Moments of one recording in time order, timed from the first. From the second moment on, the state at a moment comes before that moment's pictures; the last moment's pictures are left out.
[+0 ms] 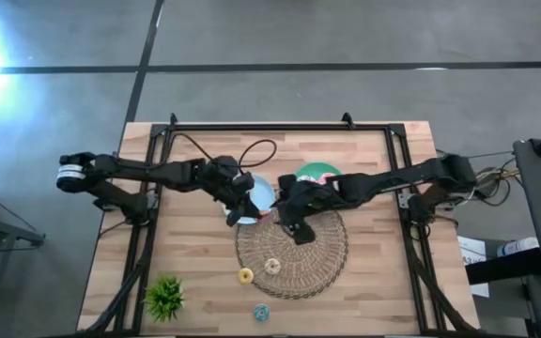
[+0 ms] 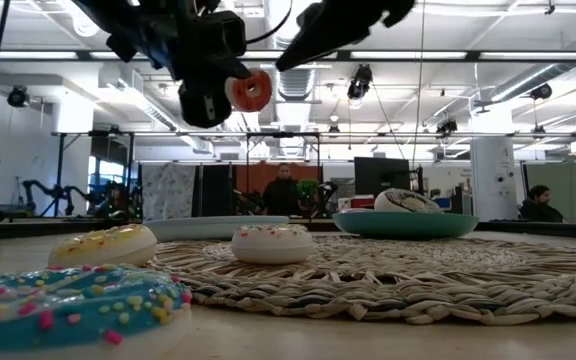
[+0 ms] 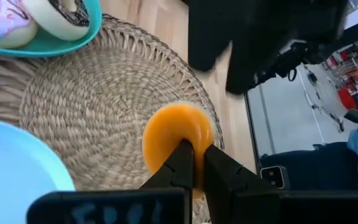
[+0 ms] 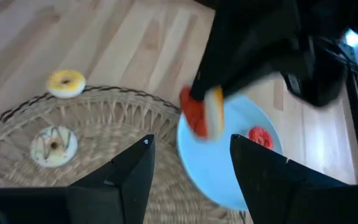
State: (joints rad) left arm 0.11 1.34 0.85 -0.06 0.49 -0.47; right arm 0.12 1.65 1.31 -0.37 0.07 -0.28
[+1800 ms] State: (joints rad) left arm -0.18 0.91 0.86 -0.49 -0.60 -0.50; right arm -0.15 2.09 1.54 -0.45 -0.37 0.43
